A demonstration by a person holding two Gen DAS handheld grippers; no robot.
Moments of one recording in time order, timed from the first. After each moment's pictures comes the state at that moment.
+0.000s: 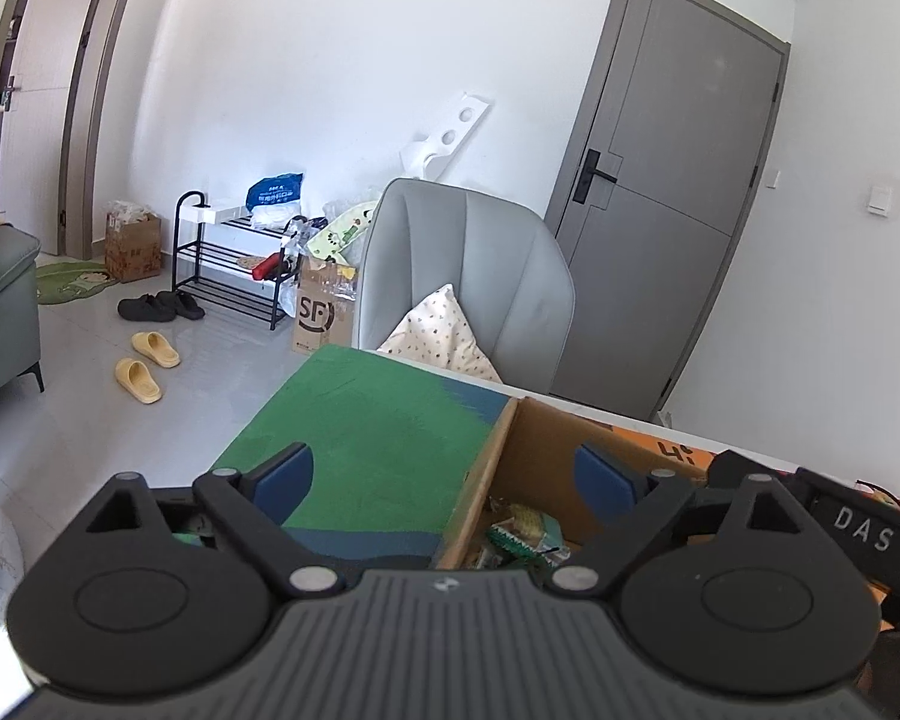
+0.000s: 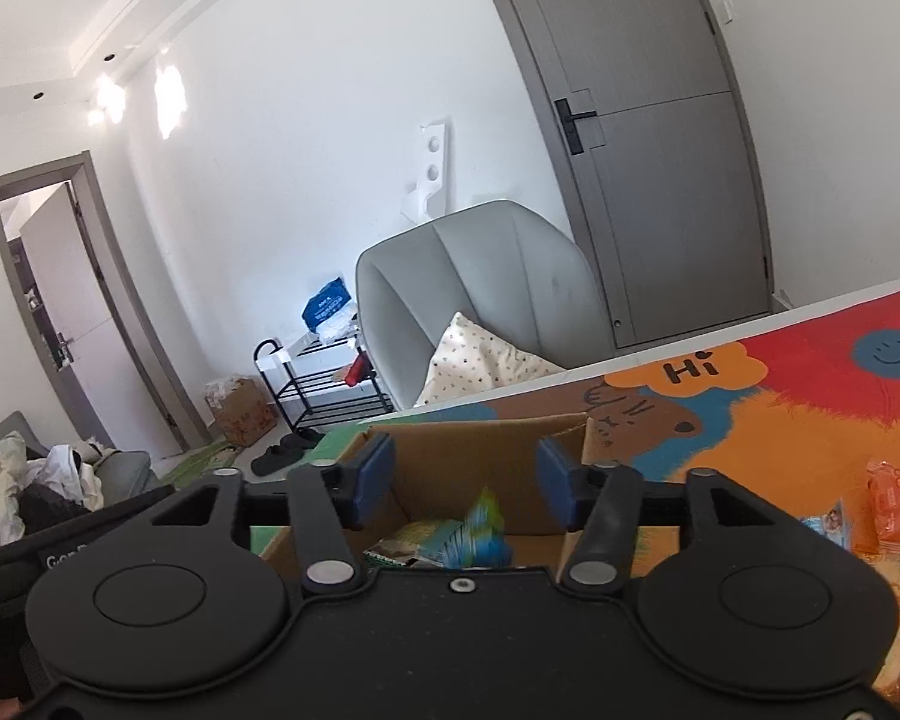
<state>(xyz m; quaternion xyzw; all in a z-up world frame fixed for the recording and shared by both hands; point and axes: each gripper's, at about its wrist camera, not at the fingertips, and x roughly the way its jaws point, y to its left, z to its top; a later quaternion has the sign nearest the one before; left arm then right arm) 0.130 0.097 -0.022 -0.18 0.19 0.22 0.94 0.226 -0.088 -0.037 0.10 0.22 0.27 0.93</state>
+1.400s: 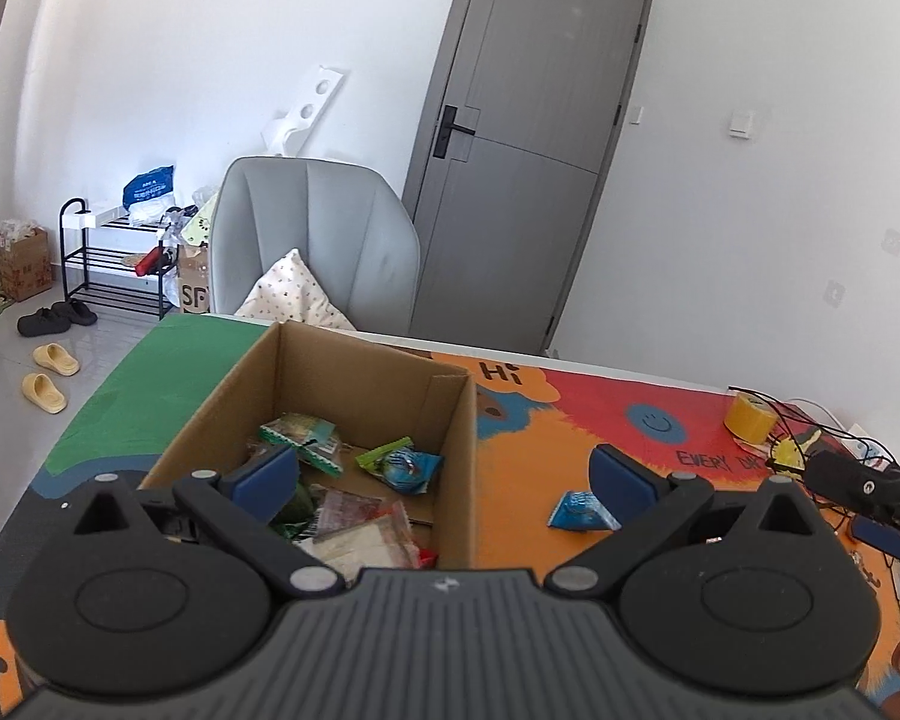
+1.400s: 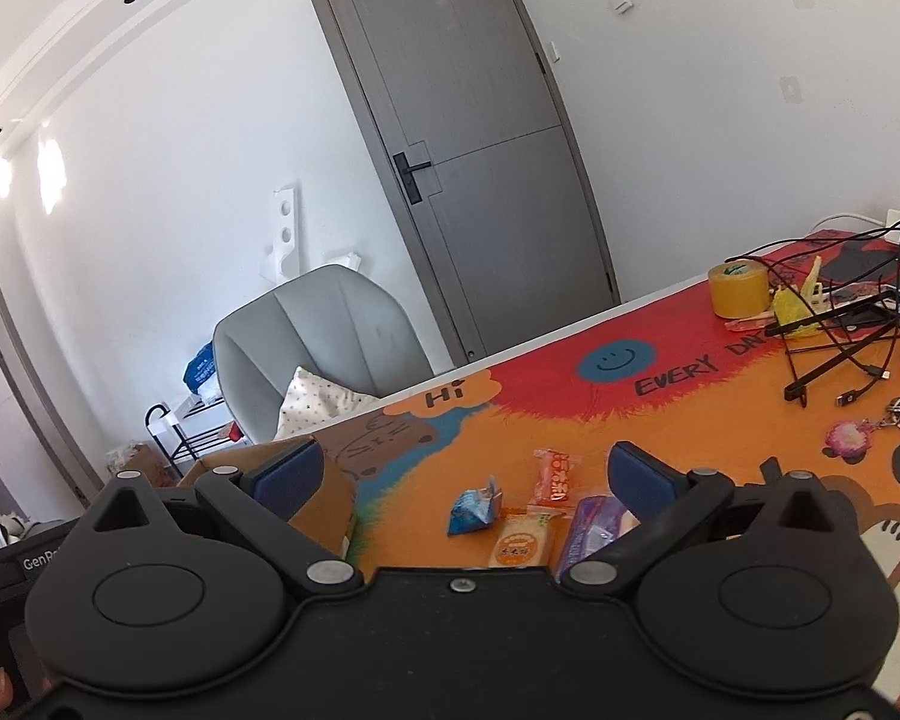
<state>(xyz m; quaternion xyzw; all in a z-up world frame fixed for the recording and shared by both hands) 0.116 -0.021 -0.007 -0.14 0.22 0.09 0.96 0.164 -0.264 -0.021 0.14 0.21 0.15 0.96</state>
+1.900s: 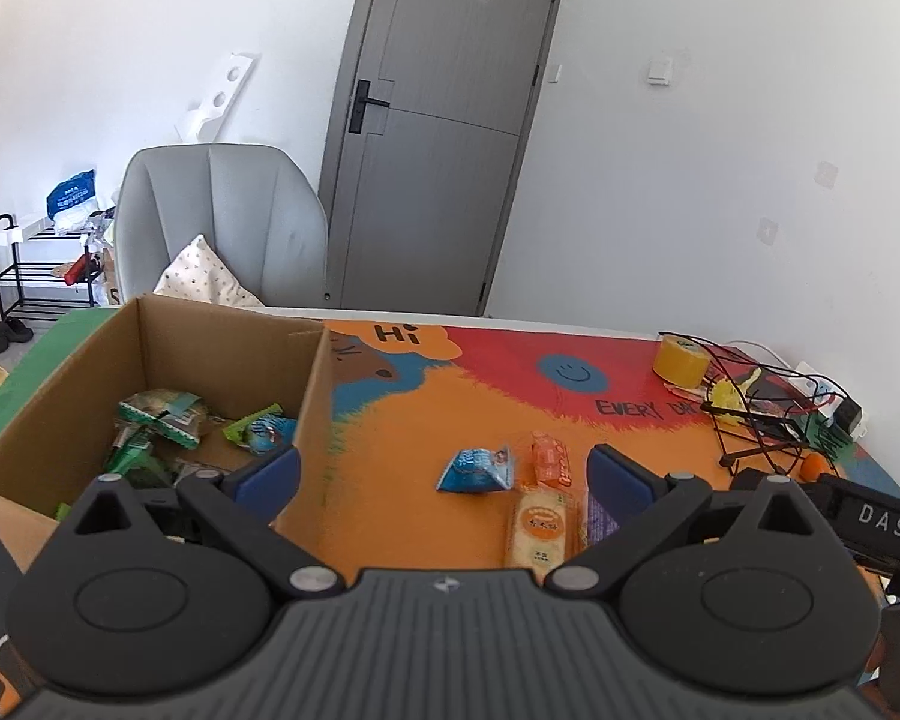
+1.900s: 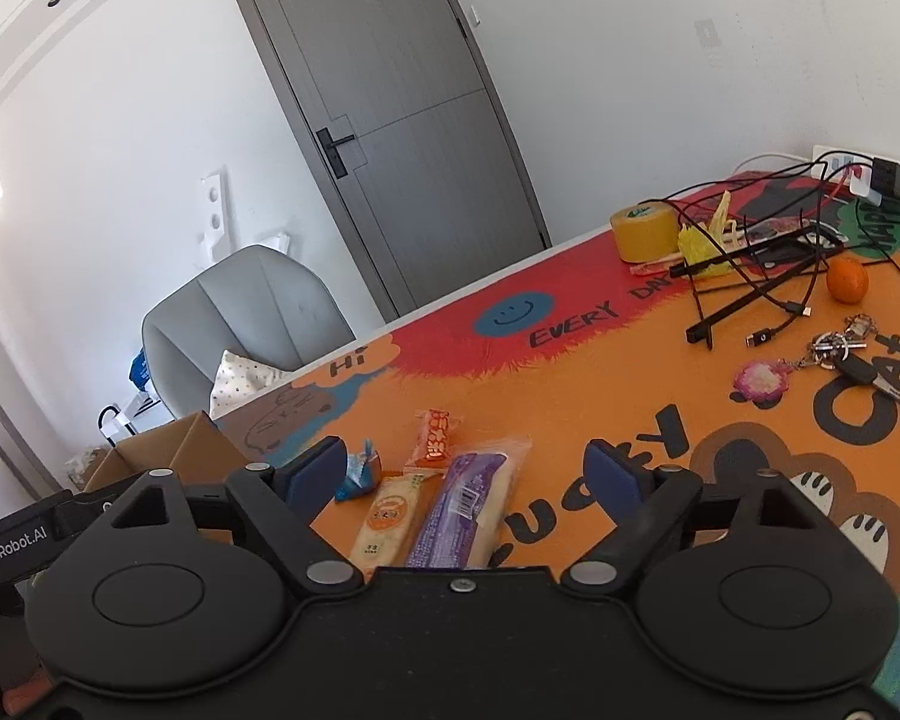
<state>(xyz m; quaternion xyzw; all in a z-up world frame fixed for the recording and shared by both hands) 0.146 -0.087 -0.031 -0.10 0.24 0.02 0.96 0.181 -0.316 -0.061 0.17 0.26 0.10 0.95</state>
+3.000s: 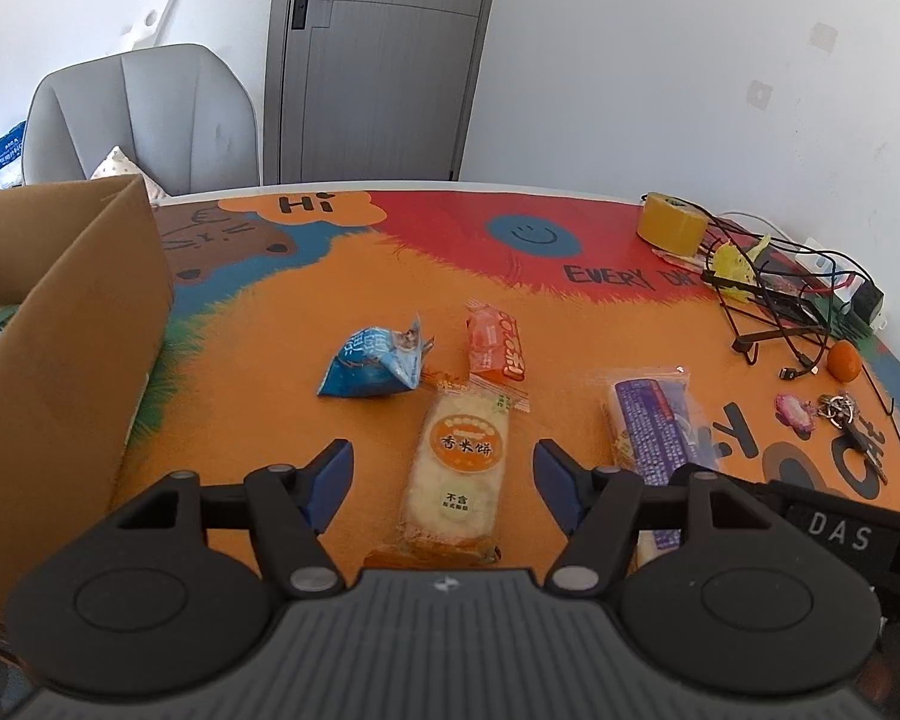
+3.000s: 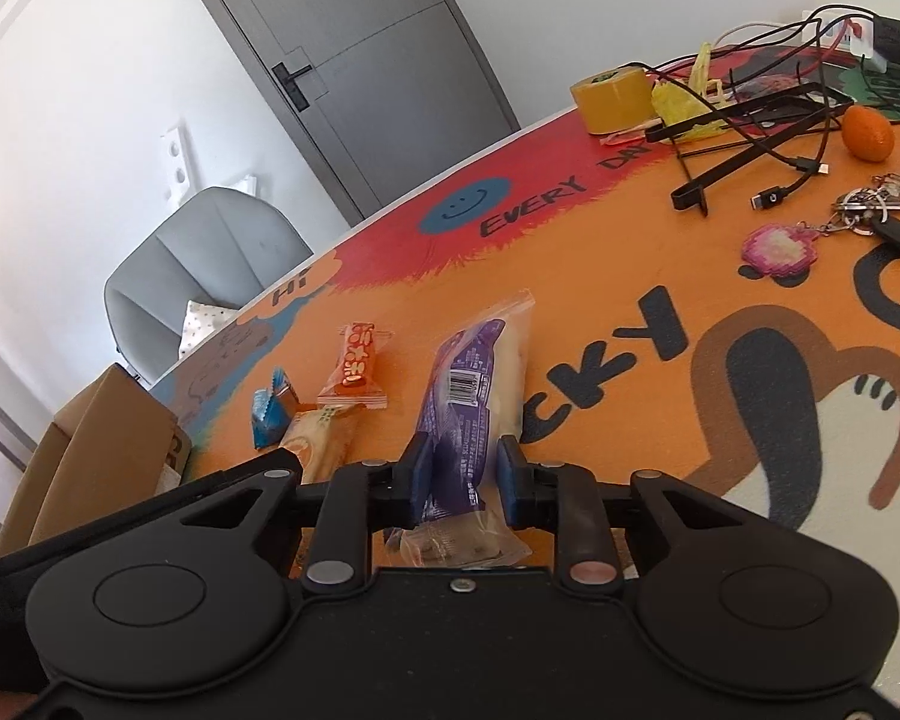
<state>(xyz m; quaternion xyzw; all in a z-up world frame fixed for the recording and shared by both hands) 0.227 -0.146 -0.104 -0.07 0.34 -0.01 0.94 0.221 -0.331 -0.122 0.20 0.34 0.10 0.91</state>
